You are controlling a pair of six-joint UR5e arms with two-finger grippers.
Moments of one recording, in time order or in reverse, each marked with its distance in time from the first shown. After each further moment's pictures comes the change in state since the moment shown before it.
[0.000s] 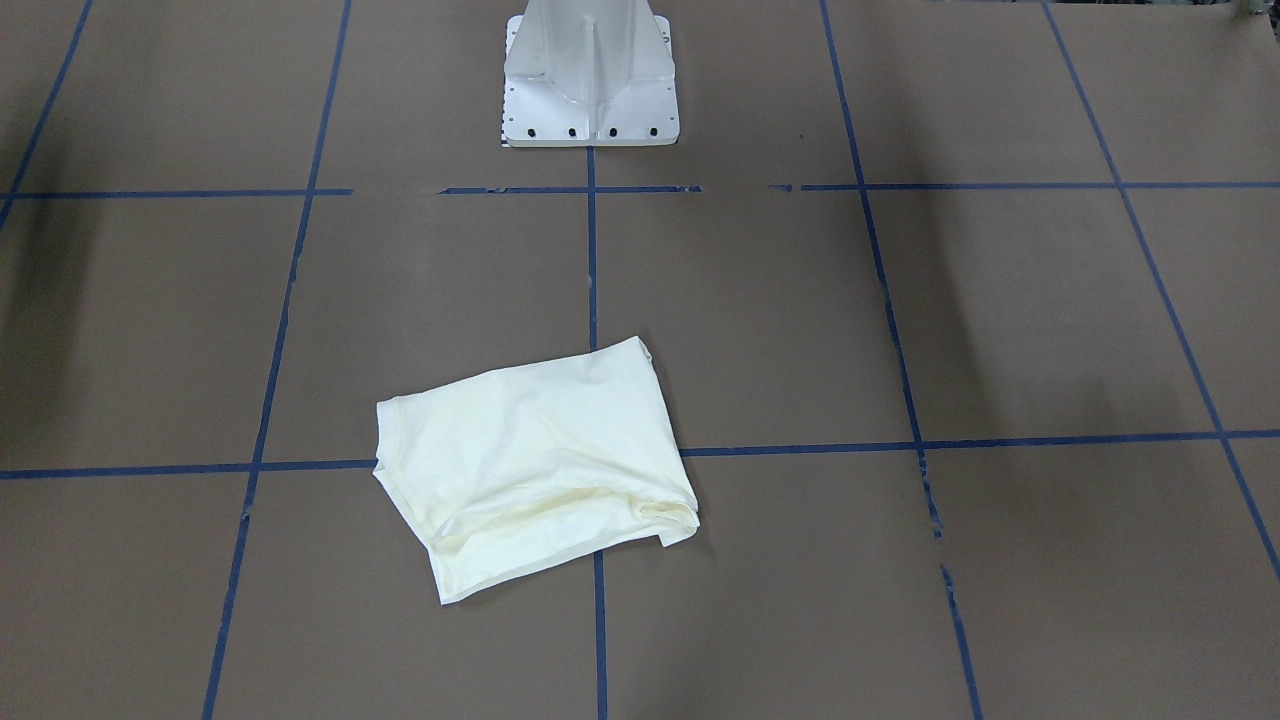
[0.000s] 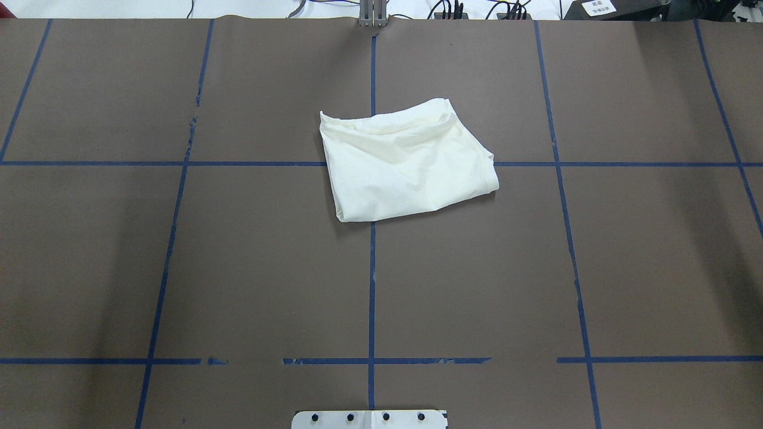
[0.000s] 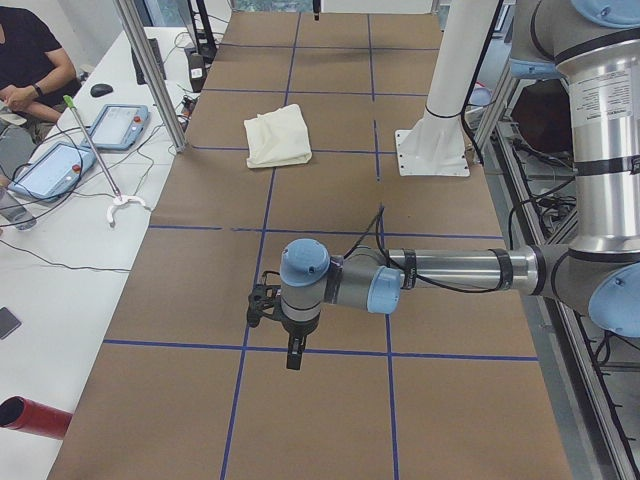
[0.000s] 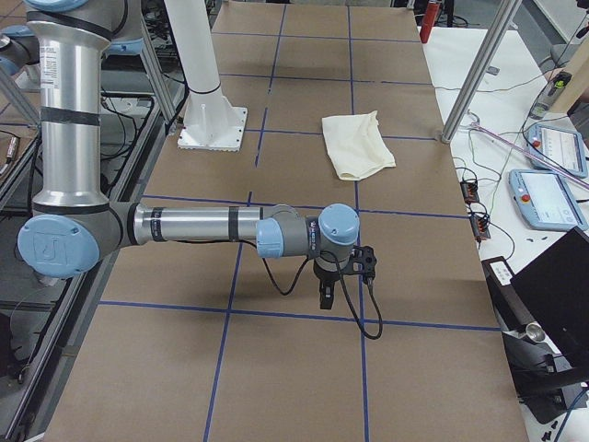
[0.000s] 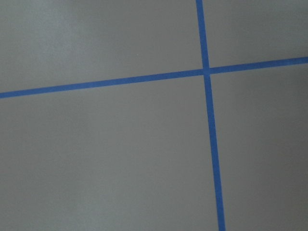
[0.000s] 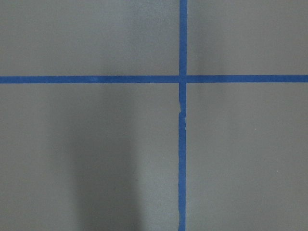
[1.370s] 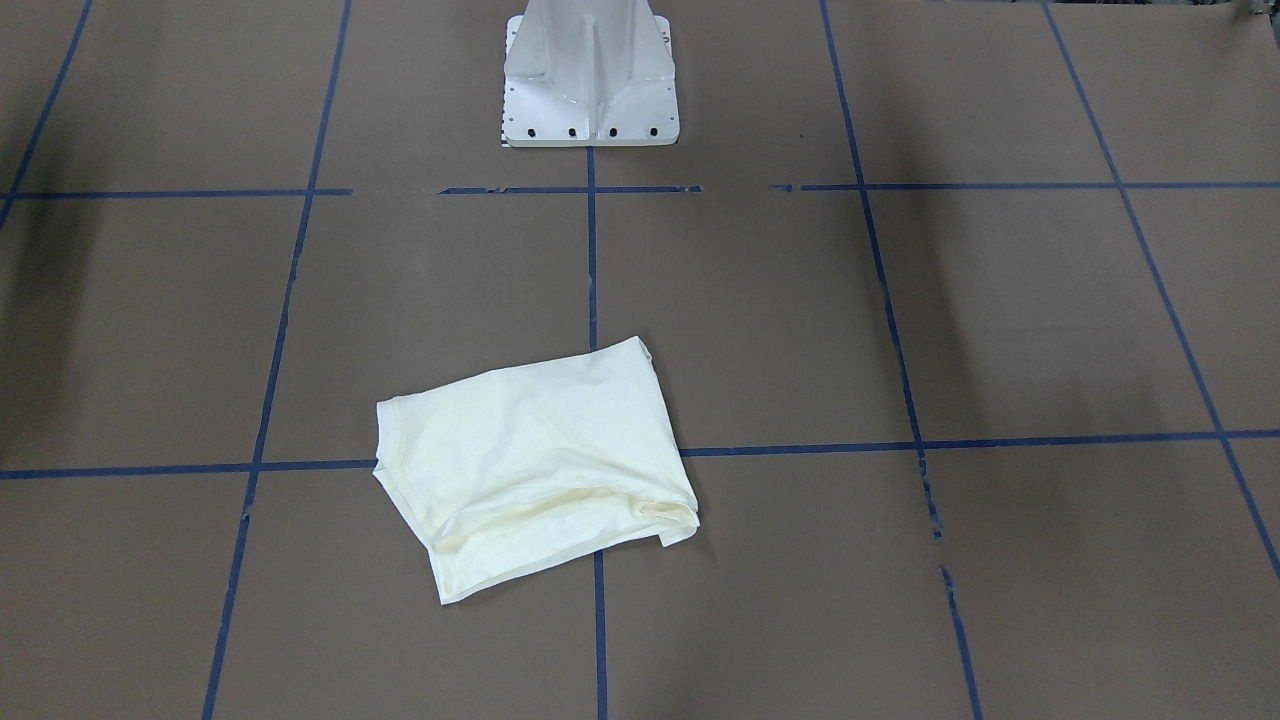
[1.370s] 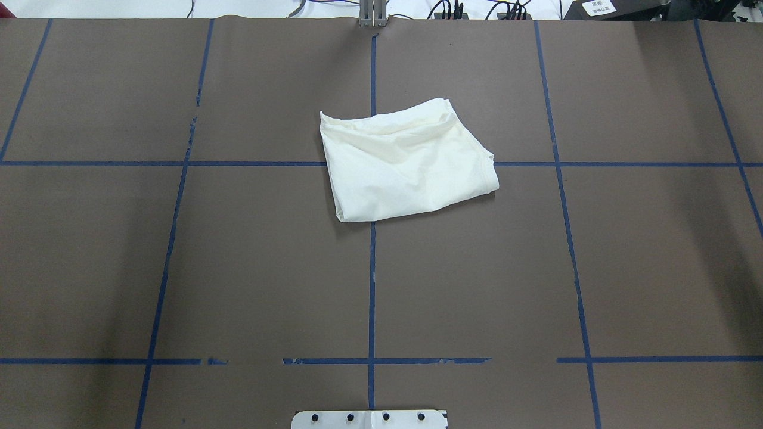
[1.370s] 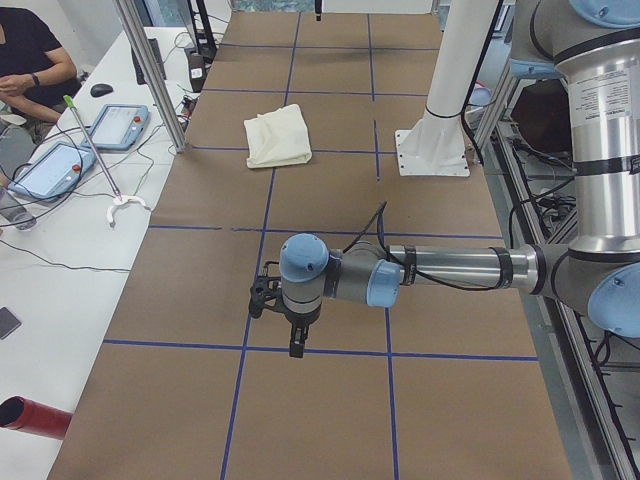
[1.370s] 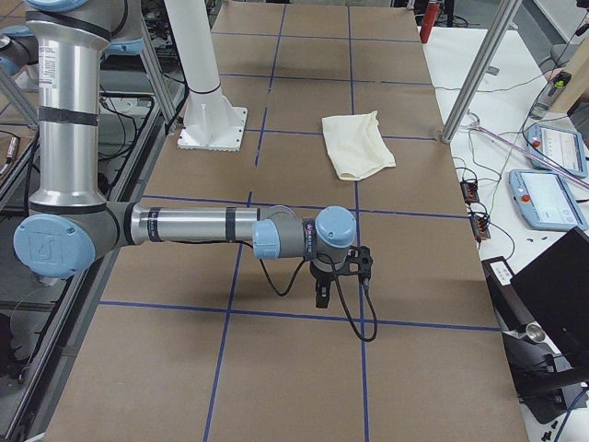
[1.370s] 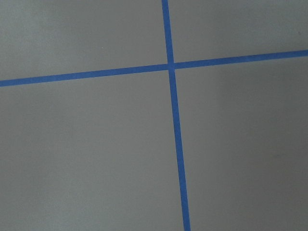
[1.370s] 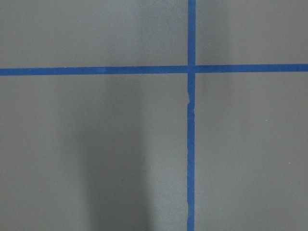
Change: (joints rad) left arm 0.008 0.001 -0.034 0.050 -0.044 0.000; right arm 0.000 -0.015 0.007 -0.003 0.037 -0.004
